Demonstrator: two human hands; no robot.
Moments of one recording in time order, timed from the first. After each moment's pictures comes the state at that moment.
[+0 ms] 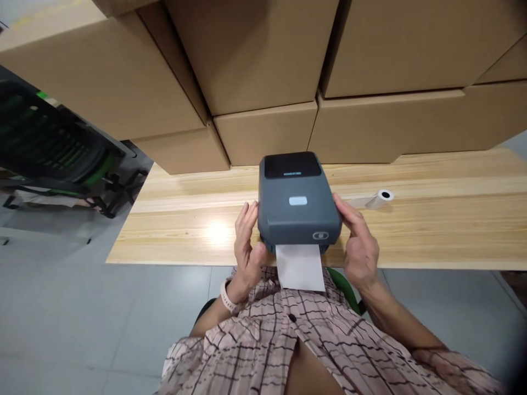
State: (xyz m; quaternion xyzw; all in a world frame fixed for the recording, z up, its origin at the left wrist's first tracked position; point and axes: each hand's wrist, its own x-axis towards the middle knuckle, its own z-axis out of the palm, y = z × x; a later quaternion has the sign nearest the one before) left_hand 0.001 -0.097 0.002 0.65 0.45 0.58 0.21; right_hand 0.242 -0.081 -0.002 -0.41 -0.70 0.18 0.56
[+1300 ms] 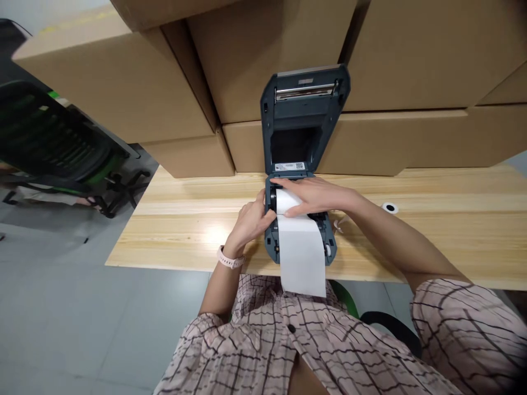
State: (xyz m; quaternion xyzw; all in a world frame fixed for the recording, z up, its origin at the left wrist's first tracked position) left_hand -0.015 -0.004 0.049 0.71 0.61 0.21 0.29; right_hand 0.203 0.081 0.081 -0.35 -0.92 0.19 -0.03
